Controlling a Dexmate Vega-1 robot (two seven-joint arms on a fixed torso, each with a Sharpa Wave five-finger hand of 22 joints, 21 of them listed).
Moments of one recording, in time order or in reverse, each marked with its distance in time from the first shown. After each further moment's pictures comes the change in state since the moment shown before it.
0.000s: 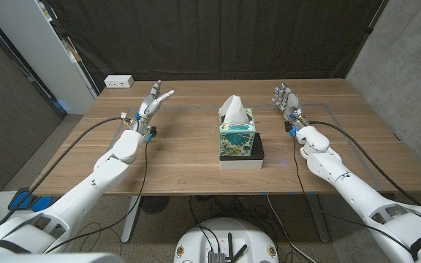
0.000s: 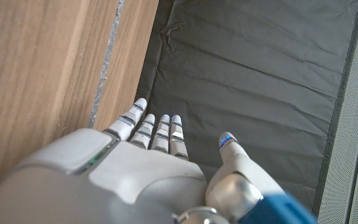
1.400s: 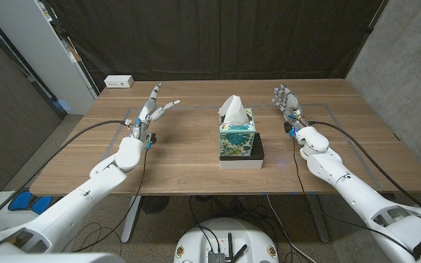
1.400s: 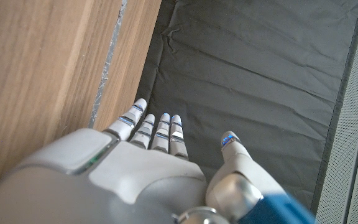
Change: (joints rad) left arm 0.119 0.071 -0.005 -0.184 0.151 0.102 0.158; left_hand 0.037 0.005 -0.067 0.003 0.042 0.000 0.000 0.023 0.000 0.000 0.011 0.016 0.000 0.000 0.000 0.004 -0.003 0.000 0.000 0.000 0.000; right arm -0.014 -0.011 -0.005 -0.029 -0.015 -0.008 -0.019; right_hand 0.007 -0.007 -0.018 -0.032 0.000 0.001 0.013 0.000 -0.002 0.012 -0.002 0.004 -0.002 0.000 0.000 0.000 -0.023 0.000 0.022 -0.001 0.000
